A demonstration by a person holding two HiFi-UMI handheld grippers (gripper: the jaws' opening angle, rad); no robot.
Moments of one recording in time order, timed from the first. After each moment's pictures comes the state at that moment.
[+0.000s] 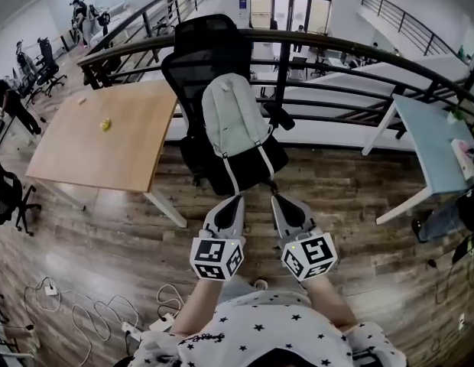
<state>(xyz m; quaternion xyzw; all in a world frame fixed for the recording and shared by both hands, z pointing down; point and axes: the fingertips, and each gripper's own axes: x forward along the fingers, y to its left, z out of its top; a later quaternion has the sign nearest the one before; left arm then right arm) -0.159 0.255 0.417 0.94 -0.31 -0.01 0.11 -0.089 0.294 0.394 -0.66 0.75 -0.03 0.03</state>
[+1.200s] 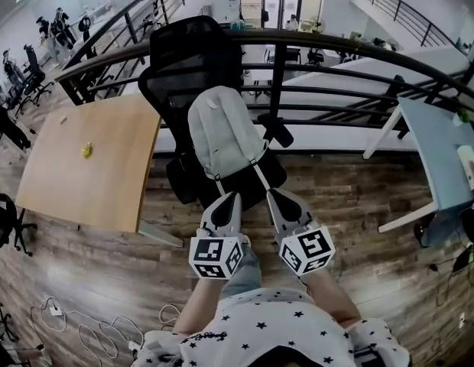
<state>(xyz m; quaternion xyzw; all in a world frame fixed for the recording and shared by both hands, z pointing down) -0.068 0.087 0.425 0.94 -0.31 0.00 0.12 0.001 0.125 0.407 -0.66 0.75 -0.05 0.02</state>
